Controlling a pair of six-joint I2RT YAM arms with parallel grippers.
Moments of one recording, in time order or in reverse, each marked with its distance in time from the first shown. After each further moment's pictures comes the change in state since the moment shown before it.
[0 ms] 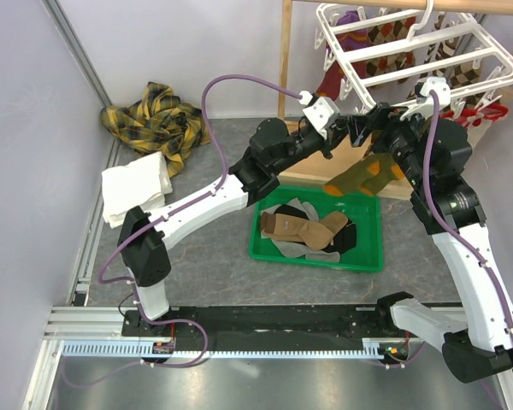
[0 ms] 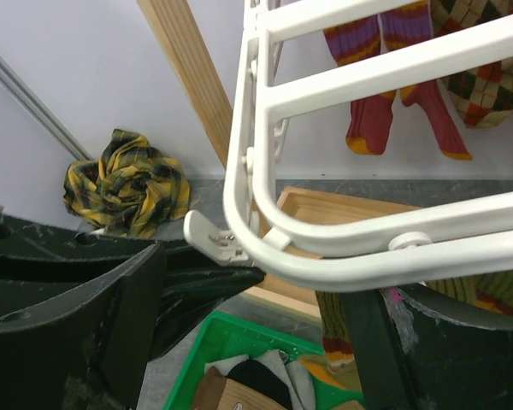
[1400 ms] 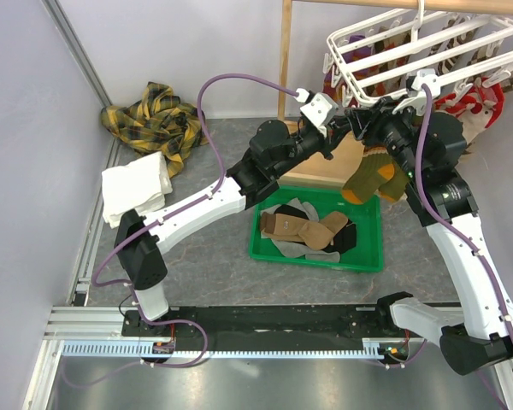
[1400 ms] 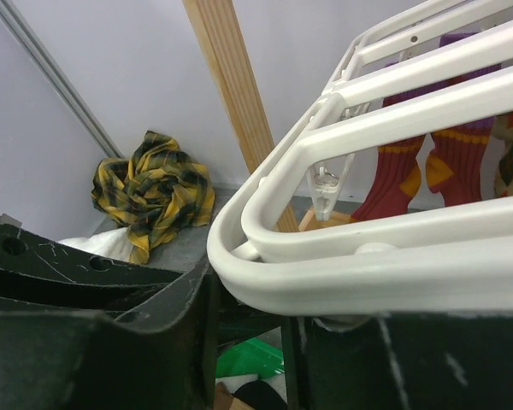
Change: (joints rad) left arm -0.030 -0.030 -0.003 -0.051 -0.107 -0.071; right arm -0.011 0.054 0.000 0.111 -0.115 -0.015
